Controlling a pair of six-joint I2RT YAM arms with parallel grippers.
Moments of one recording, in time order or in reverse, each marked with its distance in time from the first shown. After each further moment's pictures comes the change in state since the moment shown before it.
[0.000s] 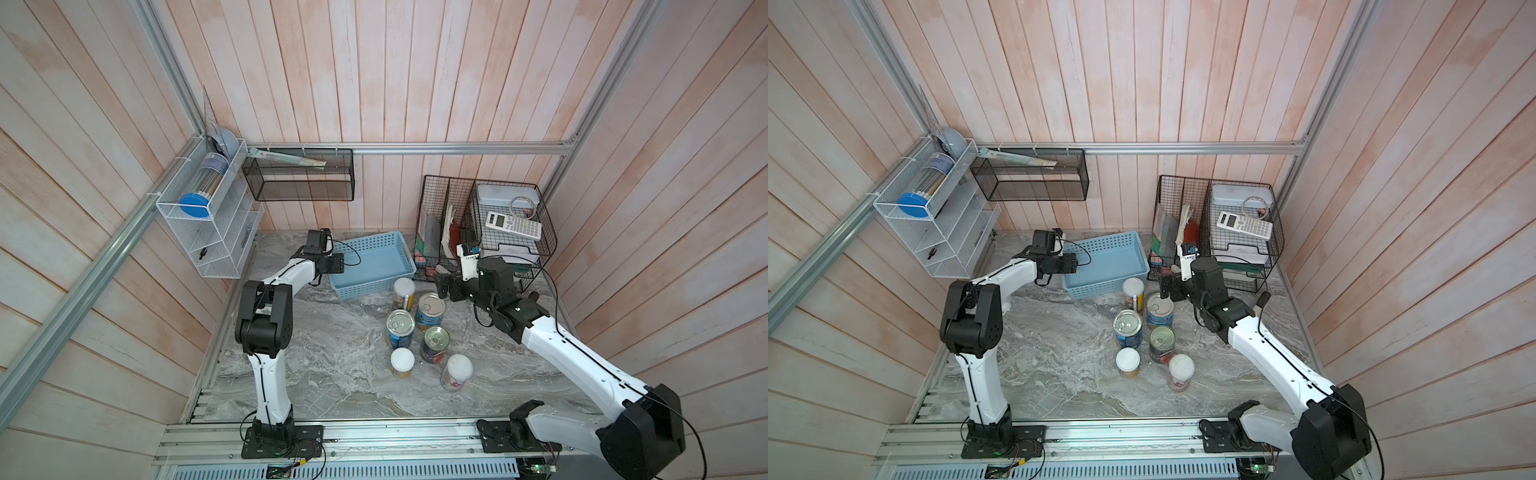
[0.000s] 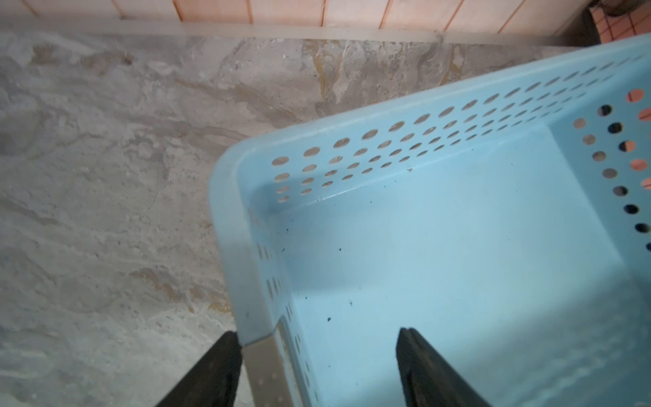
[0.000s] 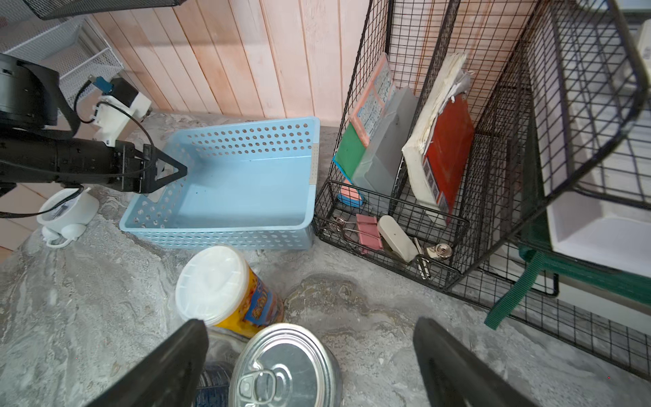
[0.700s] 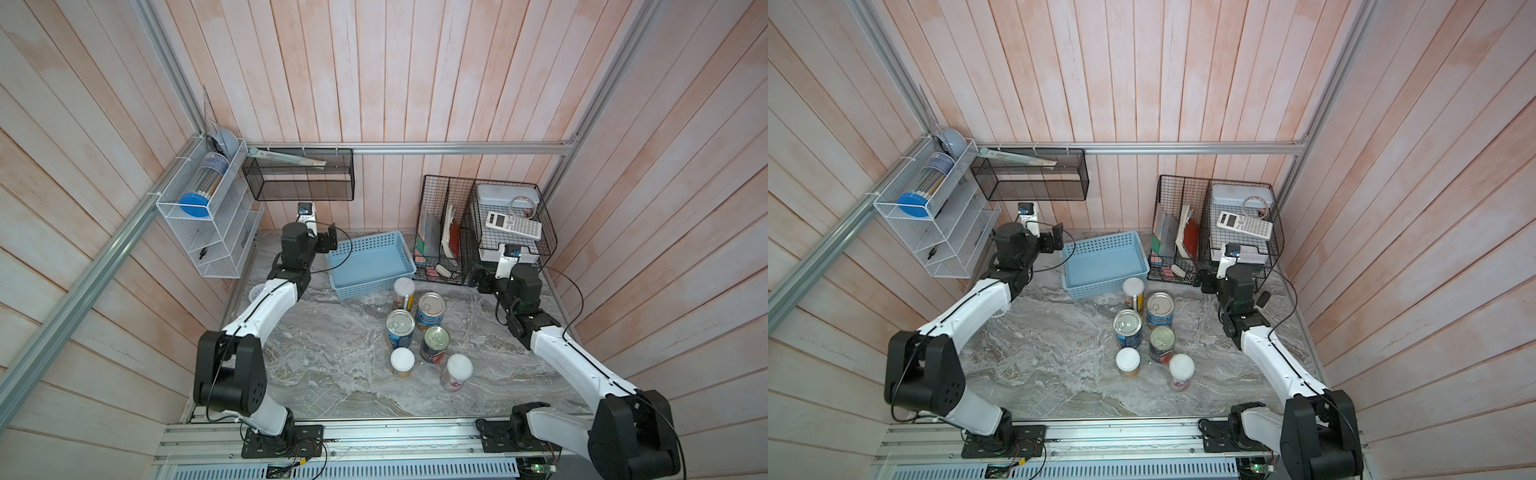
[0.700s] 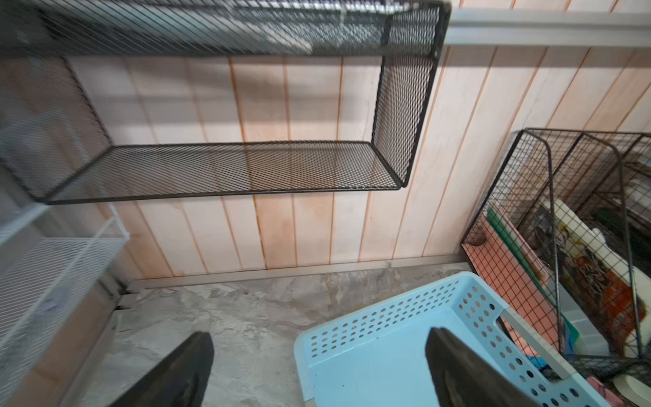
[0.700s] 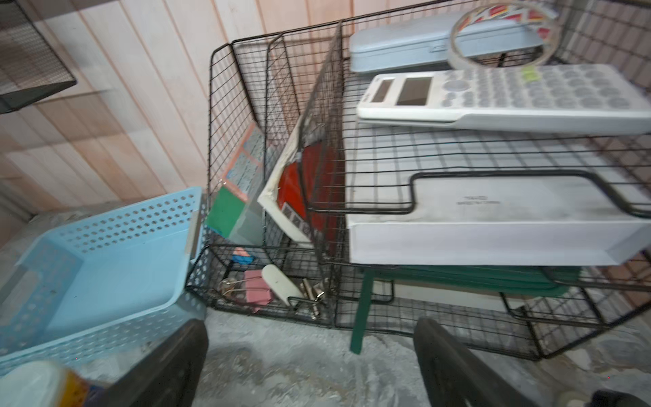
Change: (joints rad) left arm -0.010 -0.397 -0.211 0.415 -0.075 0.087; right arm -0.270 -0.029 -0.216 0.342 0.012 0.010
